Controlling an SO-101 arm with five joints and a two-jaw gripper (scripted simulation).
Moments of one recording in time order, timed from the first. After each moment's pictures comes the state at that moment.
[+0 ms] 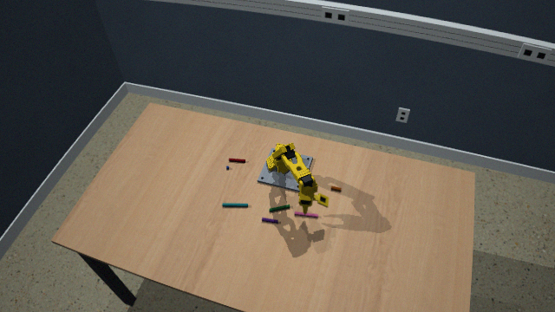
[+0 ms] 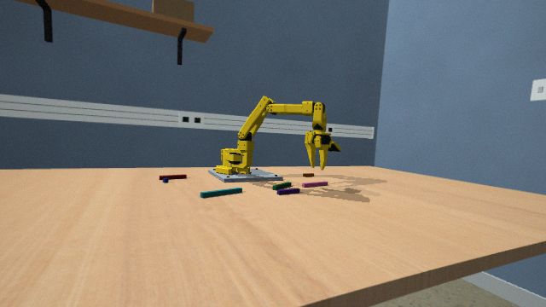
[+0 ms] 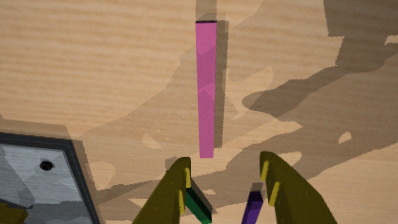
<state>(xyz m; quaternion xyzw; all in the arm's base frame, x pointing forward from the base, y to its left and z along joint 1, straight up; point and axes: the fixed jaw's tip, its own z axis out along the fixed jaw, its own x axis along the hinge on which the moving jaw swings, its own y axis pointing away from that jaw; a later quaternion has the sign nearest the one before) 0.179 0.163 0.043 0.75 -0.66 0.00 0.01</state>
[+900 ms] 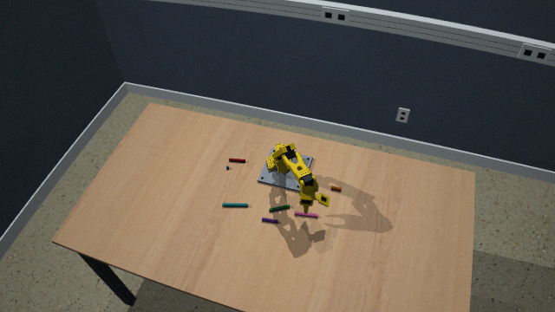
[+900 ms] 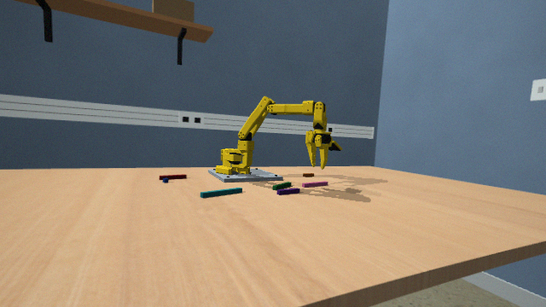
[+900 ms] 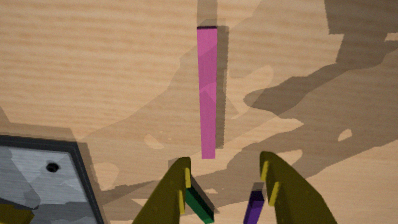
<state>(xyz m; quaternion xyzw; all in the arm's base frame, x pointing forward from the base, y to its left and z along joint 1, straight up) 0.178 0.166 0.045 0.75 -0.66 0.00 0.01</state>
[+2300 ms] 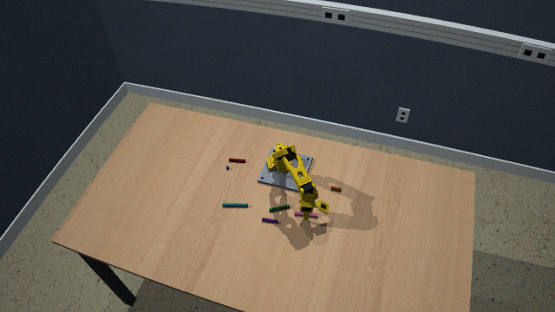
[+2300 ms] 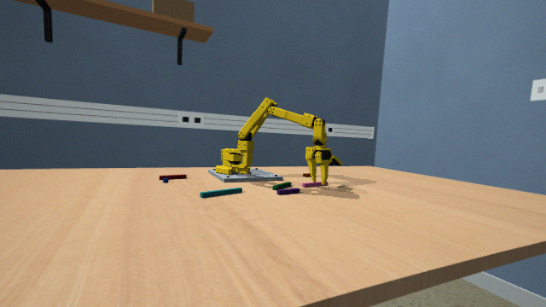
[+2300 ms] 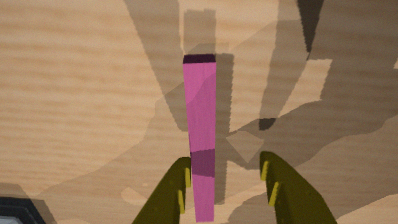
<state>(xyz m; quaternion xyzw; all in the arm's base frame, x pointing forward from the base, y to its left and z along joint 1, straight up) 0.181 0.169 0.000 0.75 -0.66 0.00 -0.01</state>
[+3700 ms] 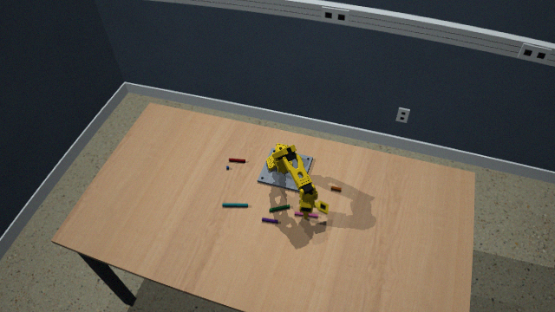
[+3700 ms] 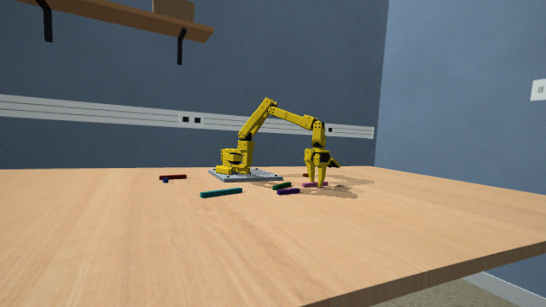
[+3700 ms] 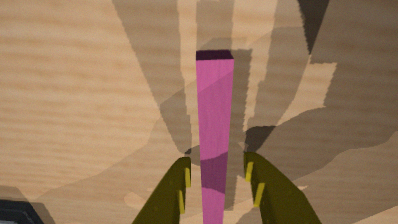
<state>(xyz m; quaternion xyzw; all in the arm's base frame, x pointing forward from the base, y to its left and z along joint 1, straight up) 0.178 0.166 -0.005 0.75 -0.66 0.00 0.00</state>
